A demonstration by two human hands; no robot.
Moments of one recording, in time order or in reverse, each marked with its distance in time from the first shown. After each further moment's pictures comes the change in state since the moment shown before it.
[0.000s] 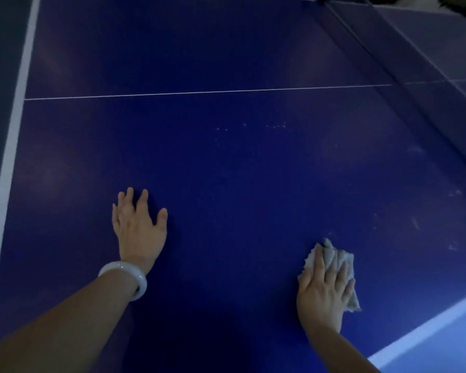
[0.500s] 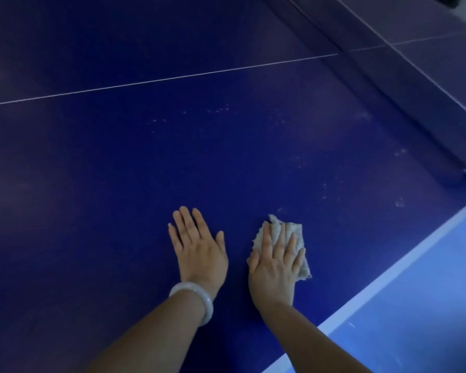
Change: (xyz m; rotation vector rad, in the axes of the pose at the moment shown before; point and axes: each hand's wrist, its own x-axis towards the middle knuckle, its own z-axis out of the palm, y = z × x) left_hand -0.126 0.154 0.100 0.335 -0.197 0.230; right_hand 0.005 0.011 0.003 -0.027 0.001 -0.103
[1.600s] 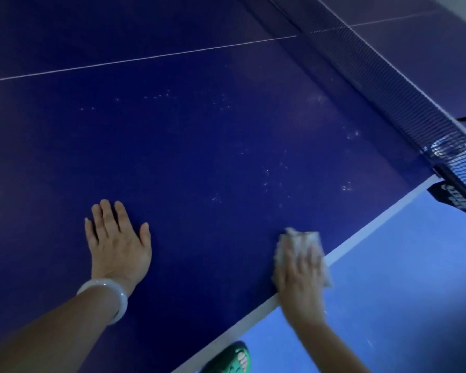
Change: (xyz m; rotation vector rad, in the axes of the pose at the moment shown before) left_hand -0.002 0.005 0.016 0.147 0.109 -0.023; right_hand 0.000 0.195 -0.051 -0.152 0.022 -0.204
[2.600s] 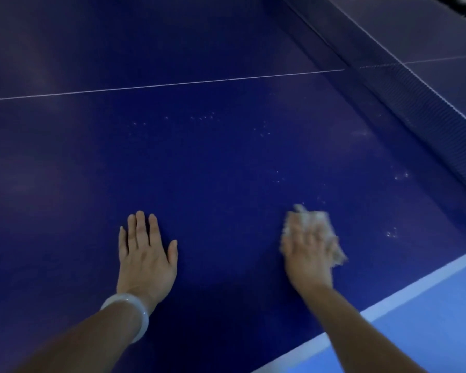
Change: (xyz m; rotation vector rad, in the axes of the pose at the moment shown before) left_hand 0.003 0.004 -0.001 -0.017 0.019 -0.016; right_hand 0.129 -0.016 0.010 0.158 -0.054 0.068
